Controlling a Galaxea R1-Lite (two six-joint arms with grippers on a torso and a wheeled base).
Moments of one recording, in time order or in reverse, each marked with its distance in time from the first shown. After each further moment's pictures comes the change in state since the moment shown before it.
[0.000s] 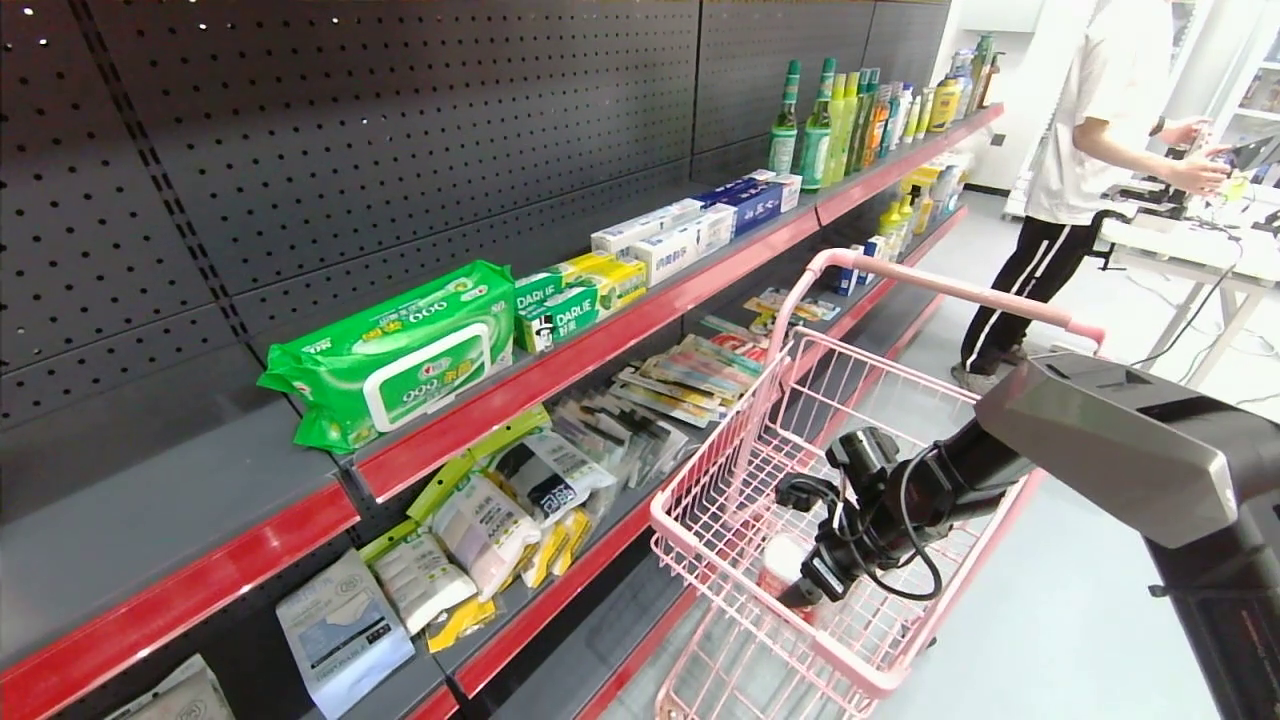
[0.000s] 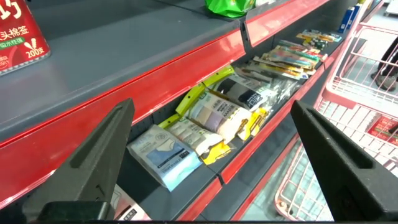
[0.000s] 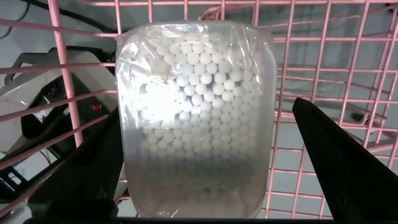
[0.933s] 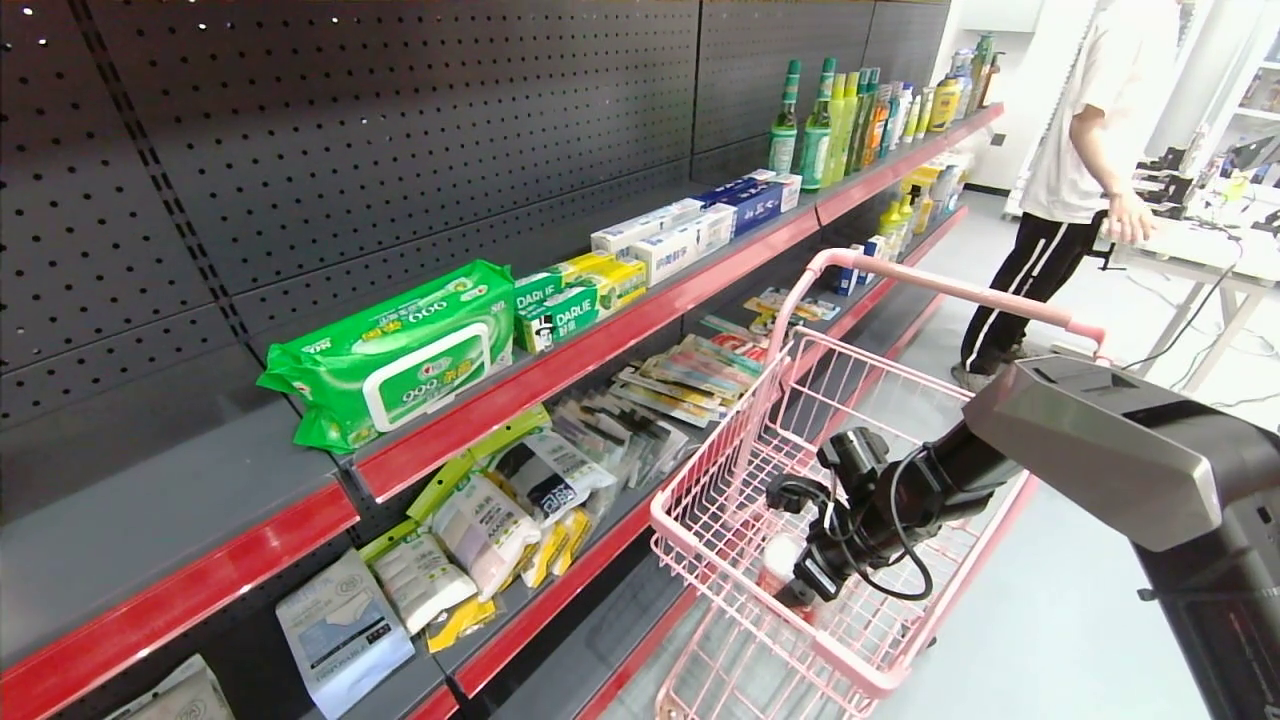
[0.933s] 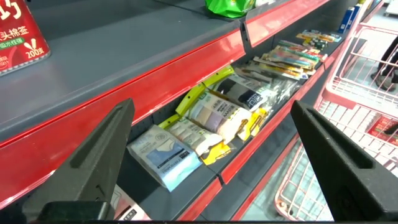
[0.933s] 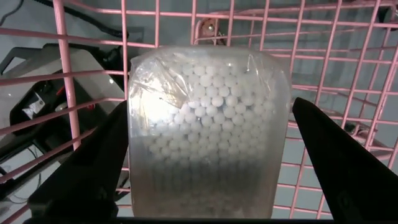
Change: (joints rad) left arm 0.000 0.000 0.000 -0.001 0.000 0.000; right arm 0.019 0.019 -0.026 -0.004 -0.001 -0.036
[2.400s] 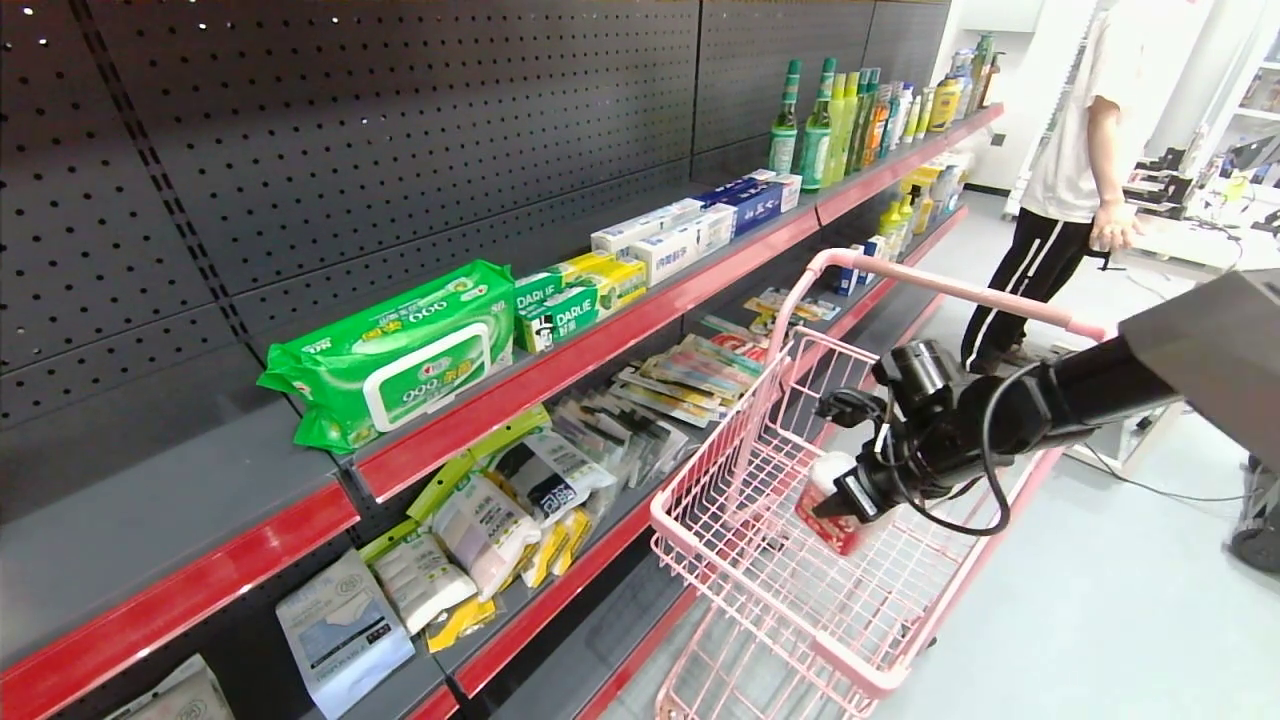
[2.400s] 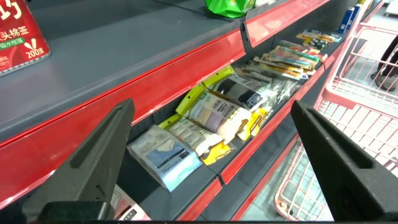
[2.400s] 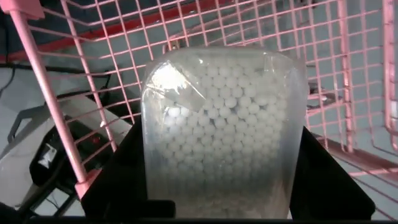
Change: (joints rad) left arm 0.000 0.000 0.000 0.000 0.000 0.000; right arm -0.039 -0.336 0.026 0.146 -0.152 0.230
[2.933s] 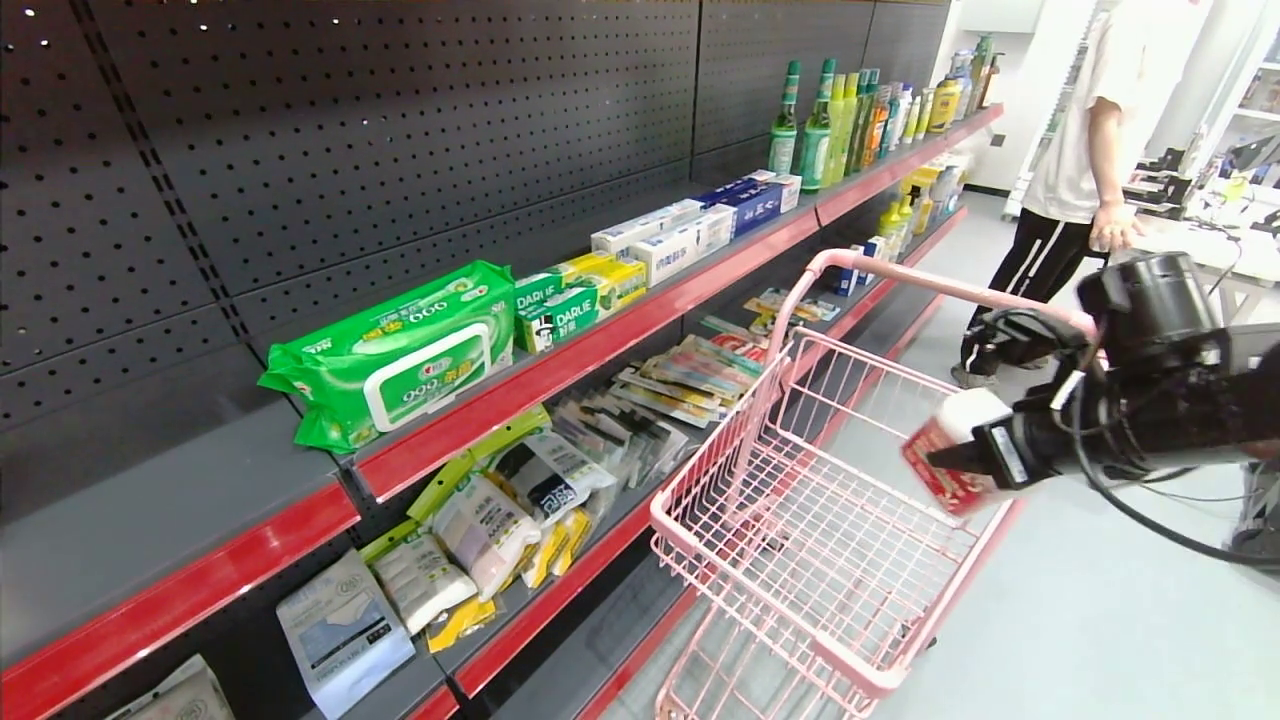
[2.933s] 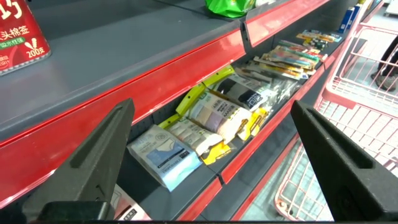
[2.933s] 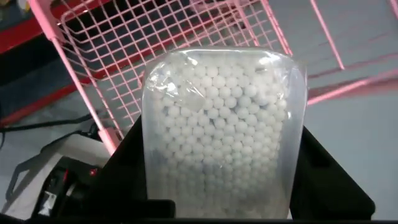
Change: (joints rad) left arm 0.000 0.000 0.000 0.001 0.000 0.000; right arm -0.084 -0.532 0.275 0.013 -0.113 0.110
